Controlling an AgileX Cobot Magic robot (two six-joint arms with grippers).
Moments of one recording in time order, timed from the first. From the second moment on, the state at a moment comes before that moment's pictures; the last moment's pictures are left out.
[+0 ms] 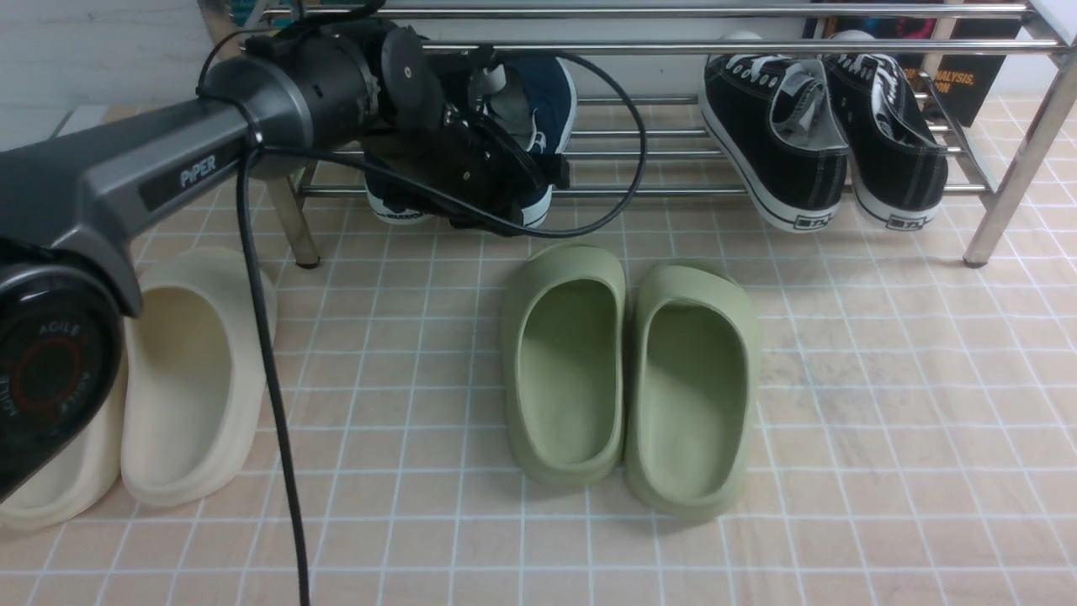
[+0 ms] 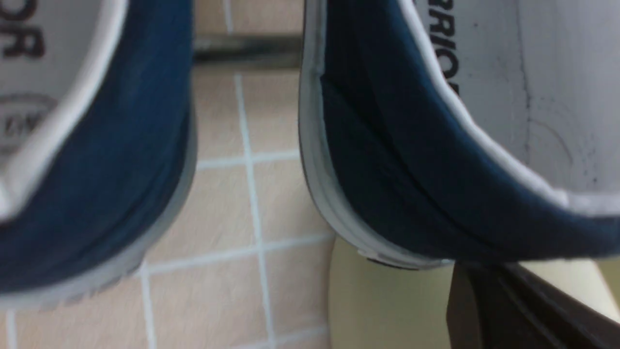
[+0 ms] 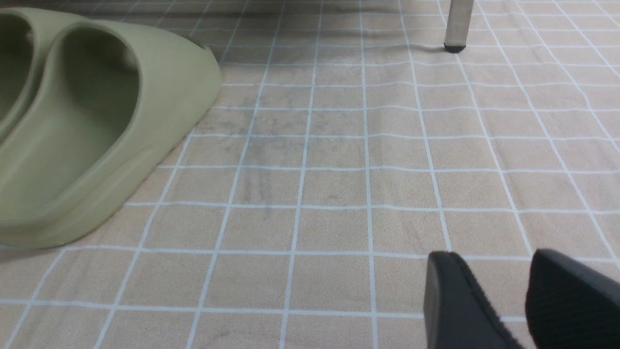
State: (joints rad) right arm 0.02 -0.01 0.02 0.07 0.36 0.02; left arm -0.39 2.10 -1.77 -0.25 0.62 -0.12
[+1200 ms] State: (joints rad) right arm 0.02 -0.01 0.02 0.07 0.36 0.02; left arm -0.39 1.20 -1.39 0.05 0.55 0.05
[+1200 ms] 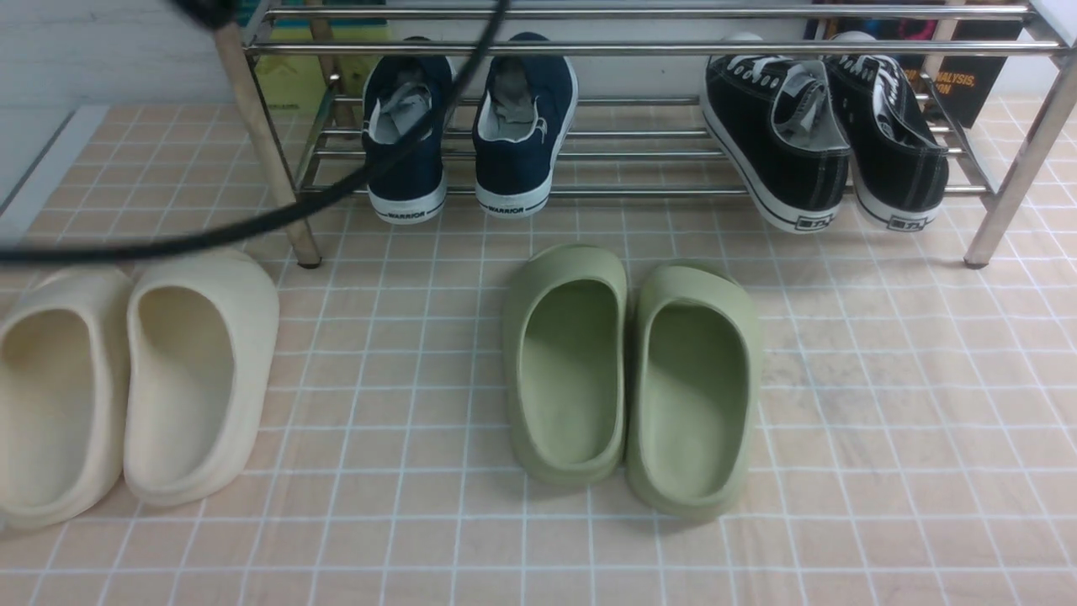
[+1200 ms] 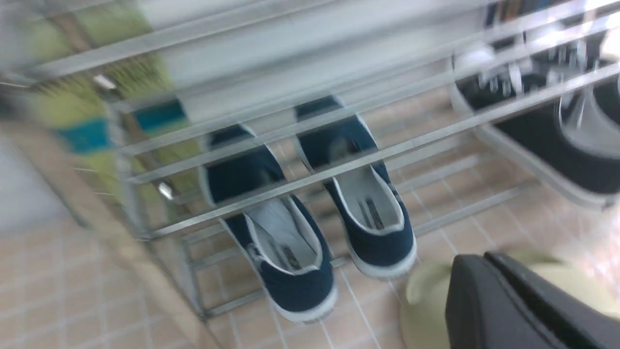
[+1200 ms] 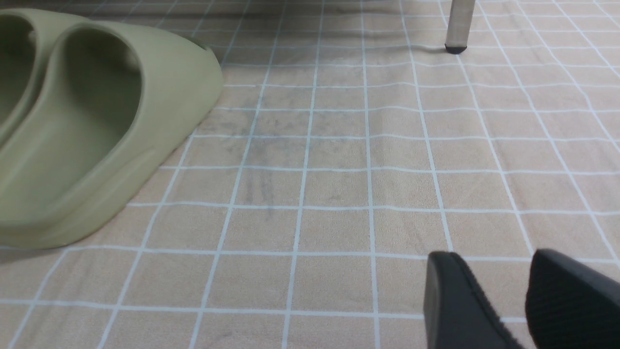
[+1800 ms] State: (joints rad) right arm 0.02 -0.01 0.02 0.07 0.36 0.02; left arm -0.39 0.38 -0.47 0.20 0.31 -0.16
